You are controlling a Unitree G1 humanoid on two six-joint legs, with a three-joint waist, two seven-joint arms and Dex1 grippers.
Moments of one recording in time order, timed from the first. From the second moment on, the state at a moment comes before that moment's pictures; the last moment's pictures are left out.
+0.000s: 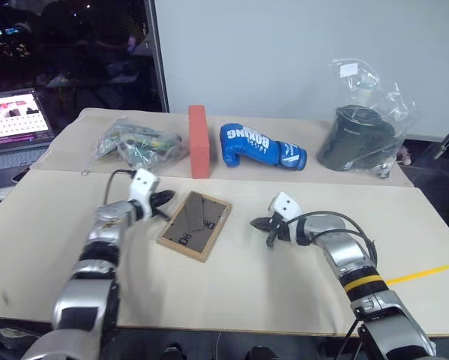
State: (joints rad) left arm -0.77 0.56 0.10 0.85 -0.10 0.06 -0.85; right arm -0.62 -0.43 0.19 0.34 0.02 0.22 0.91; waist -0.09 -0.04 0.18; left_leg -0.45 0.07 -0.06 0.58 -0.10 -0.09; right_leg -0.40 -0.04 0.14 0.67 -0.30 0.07
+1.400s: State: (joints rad) left arm -0.37 0.58 0.10 -0.05 -0.46 0.77 -0.90; right arm -0.53 -0.73 0.16 0.29 0.08 0.28 1.04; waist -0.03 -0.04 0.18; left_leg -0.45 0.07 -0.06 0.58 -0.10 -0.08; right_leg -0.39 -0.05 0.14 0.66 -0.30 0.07
